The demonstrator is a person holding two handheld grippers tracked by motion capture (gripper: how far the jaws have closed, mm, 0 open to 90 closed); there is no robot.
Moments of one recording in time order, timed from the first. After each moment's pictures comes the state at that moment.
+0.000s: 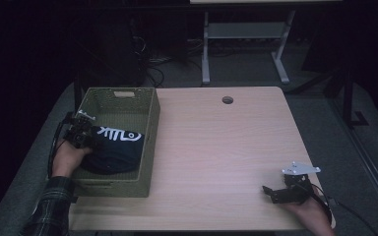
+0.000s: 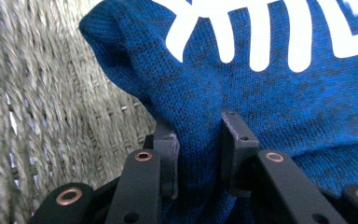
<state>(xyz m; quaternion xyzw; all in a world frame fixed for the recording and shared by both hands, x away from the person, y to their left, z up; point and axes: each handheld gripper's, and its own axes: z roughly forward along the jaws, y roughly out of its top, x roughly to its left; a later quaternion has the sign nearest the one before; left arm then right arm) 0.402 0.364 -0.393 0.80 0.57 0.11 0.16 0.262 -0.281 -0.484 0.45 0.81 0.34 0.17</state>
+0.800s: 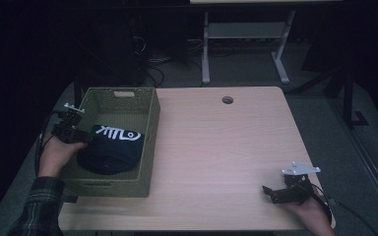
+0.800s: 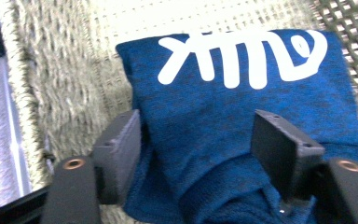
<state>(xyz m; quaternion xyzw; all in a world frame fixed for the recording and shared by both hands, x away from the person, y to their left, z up) 0.386 0.371 -0.348 0.79 0.56 0.14 0.22 0.262 -0.281 -0.484 0.45 0.81 0.34 0.17</state>
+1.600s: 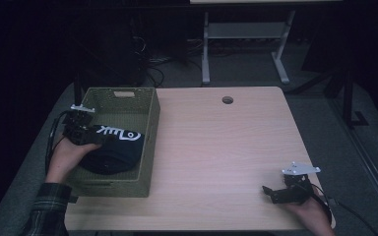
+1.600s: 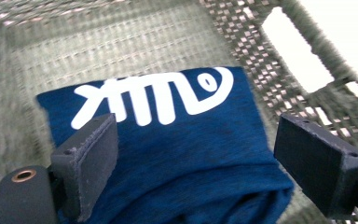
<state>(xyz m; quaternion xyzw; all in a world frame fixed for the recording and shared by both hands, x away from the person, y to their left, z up) 0.371 0.327 -0.338 0.80 0.50 0.13 0.30 0.262 -0.281 -0.484 0.45 0.81 0.34 0.17</state>
